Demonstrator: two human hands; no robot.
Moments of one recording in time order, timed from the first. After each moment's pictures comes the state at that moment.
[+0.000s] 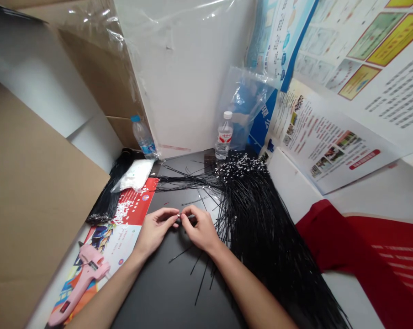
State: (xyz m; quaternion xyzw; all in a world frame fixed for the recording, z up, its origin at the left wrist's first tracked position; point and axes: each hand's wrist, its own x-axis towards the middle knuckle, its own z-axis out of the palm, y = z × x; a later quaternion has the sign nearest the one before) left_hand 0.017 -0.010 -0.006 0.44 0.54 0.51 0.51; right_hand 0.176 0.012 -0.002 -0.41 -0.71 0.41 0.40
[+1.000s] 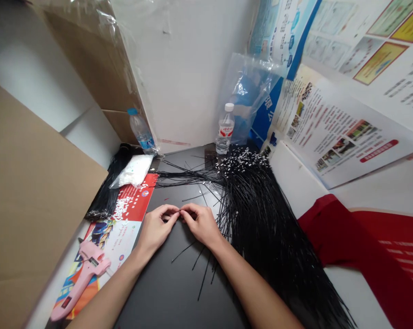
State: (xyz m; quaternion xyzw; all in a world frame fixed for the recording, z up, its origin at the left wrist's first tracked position) left_hand 0.019 -0.012 -0.003 0.57 0.61 0.43 0.34; right_hand 0.178 0.017 -0.011 -0.43 -0.70 0.43 0.37
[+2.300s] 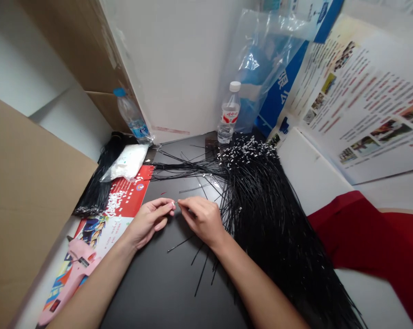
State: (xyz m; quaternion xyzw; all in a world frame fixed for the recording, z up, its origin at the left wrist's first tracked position) left_hand 0.007 0.001 0.001 0.27 0.48 0.47 0.69; right_hand 0.183 0.023 -0.010 -0.34 -0.81 0.14 0.46
